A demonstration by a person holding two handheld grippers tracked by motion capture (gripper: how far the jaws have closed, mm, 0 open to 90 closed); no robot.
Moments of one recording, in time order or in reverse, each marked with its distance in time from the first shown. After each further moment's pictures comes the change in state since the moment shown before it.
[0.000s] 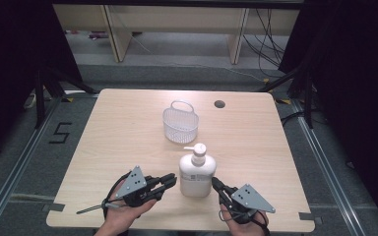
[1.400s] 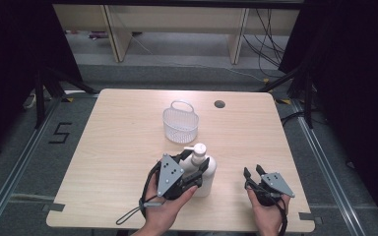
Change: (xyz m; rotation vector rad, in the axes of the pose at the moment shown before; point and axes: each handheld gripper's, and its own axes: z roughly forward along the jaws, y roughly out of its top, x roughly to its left) left arm -0.060 0.069 0.065 -0.163 0.292 0.083; right arm -0.100 -0.051 0.010 0.083 -0.392 0.128
